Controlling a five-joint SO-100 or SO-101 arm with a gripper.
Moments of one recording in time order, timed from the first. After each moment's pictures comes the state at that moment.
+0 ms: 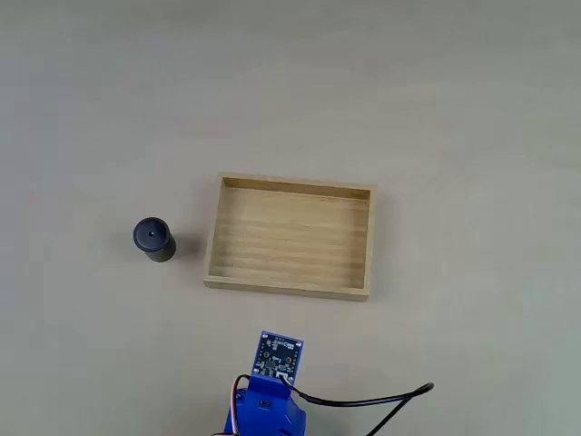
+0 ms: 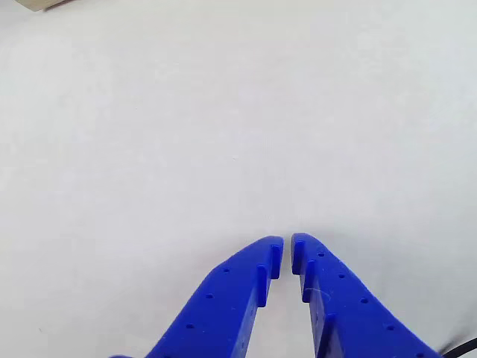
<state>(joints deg) -0.3 -98.2 90.4 79.2 -7.1</state>
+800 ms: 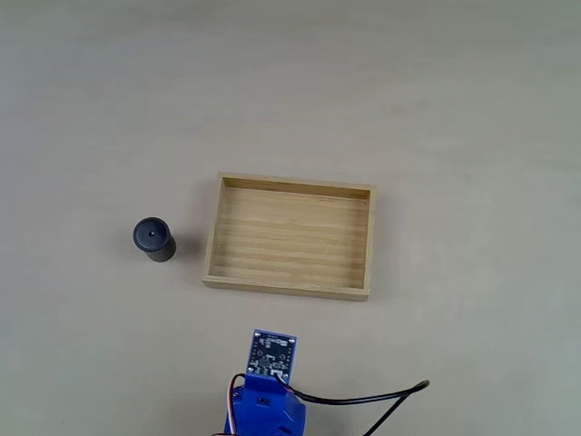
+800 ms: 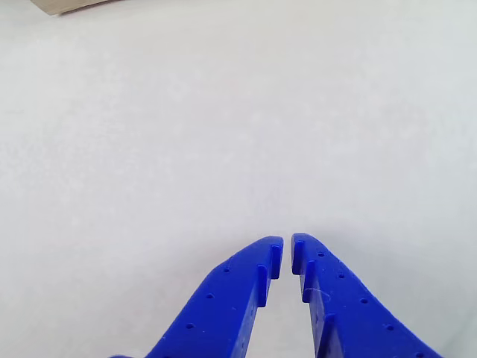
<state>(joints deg) -0.7 -97.0 90.0 75.8 0.1</state>
